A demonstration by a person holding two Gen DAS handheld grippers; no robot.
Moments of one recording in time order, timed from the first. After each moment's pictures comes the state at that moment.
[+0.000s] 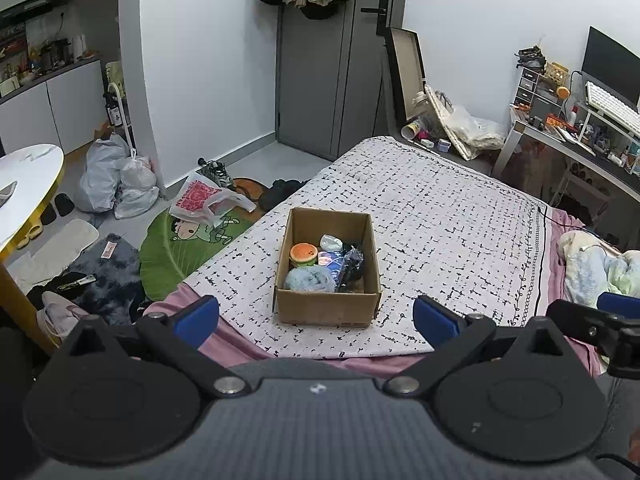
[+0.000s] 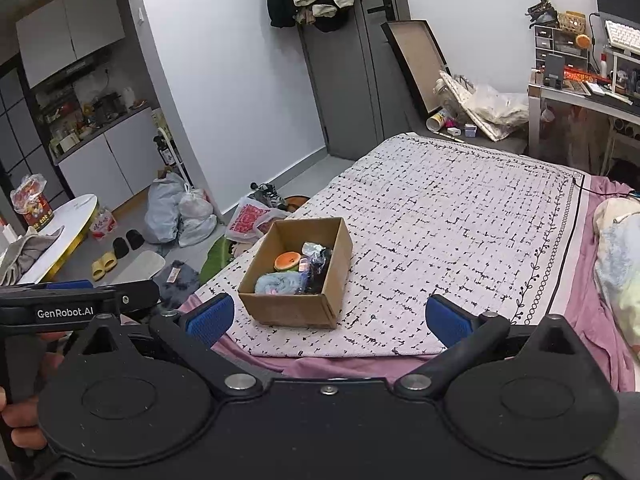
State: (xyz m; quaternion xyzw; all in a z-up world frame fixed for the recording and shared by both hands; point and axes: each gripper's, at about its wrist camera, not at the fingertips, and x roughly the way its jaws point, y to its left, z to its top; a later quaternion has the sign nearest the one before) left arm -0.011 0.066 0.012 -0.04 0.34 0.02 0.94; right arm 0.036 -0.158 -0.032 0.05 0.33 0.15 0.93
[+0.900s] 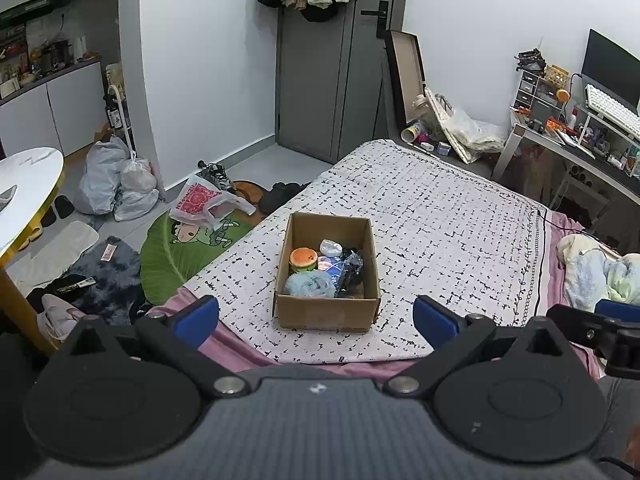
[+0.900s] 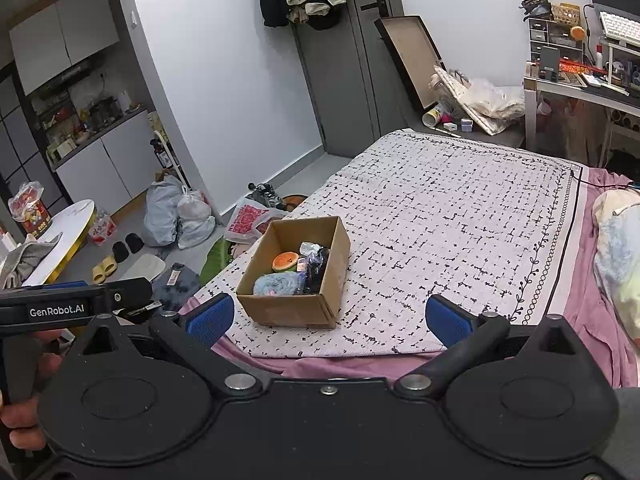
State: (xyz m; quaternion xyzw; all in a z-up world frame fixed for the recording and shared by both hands) left arm -0.007 0.068 0.015 -0.05 0.34 0.02 0.94; right arm 0.038 -0.162 -0.033 0.07 0.33 0.14 0.93
